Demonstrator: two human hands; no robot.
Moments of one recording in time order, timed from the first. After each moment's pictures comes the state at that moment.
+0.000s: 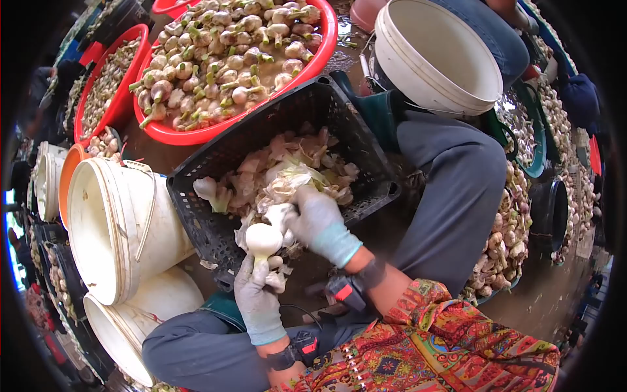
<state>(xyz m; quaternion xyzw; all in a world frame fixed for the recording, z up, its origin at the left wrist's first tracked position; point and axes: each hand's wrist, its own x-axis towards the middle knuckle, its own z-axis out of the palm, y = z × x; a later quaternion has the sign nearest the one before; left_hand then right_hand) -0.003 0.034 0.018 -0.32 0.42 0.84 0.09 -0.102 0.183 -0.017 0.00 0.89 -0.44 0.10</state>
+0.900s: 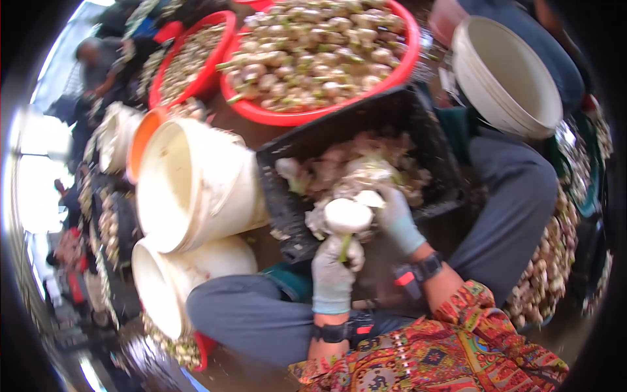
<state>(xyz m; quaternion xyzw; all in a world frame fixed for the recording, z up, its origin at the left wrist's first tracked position) 0.002 0.047 -0.002 -0.20 0.35 0.91 0.11 -0.089 0.181 -0.053 -0.02 0.80 -0.59 0.03</state>
